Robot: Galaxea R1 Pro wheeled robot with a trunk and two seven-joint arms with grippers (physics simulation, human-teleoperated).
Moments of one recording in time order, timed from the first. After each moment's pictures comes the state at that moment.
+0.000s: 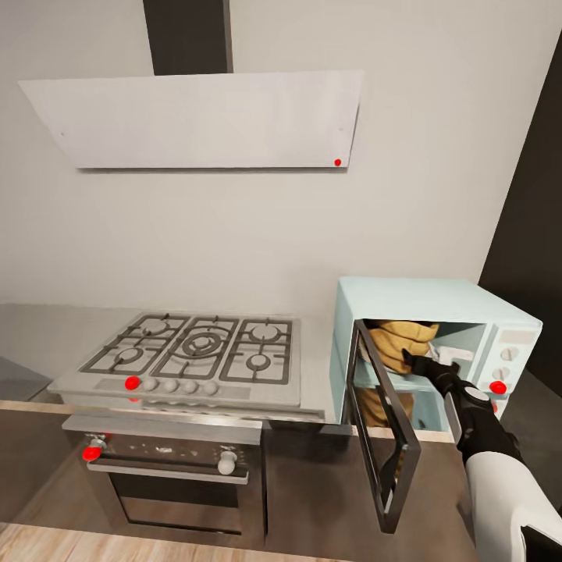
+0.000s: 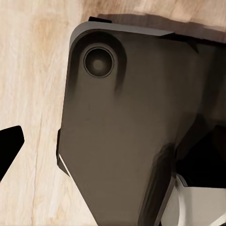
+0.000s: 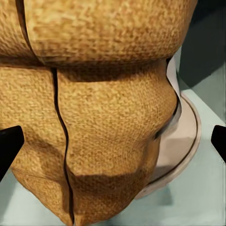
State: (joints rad) left arm 0.00 -0.02 0.02 -0.04 0.16 -0.03 0.01; right arm -0.76 -0.10 -0.52 -0.74 0.21 0.07 0.28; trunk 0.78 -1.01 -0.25
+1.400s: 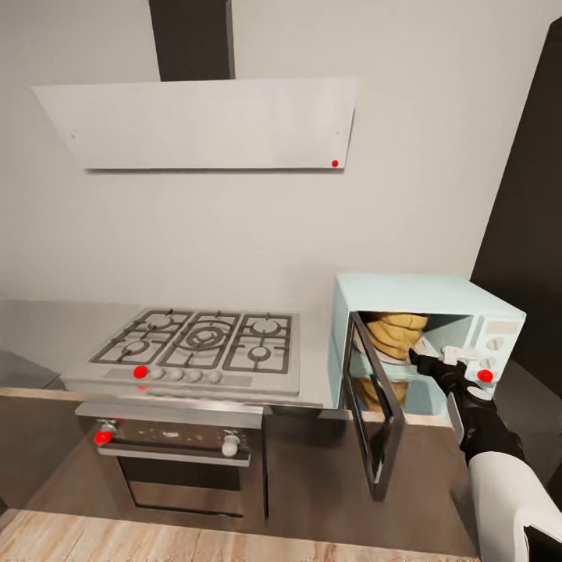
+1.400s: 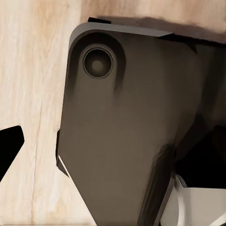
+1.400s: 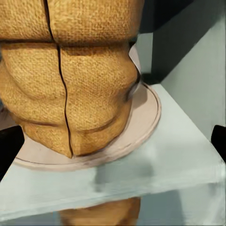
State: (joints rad) left arm 0.00 -0.02 0.02 -0.04 0.16 -0.04 0.01; right arm -0.76 -0.12 -0.52 -0.74 0.23 0.05 0.22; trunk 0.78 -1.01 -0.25
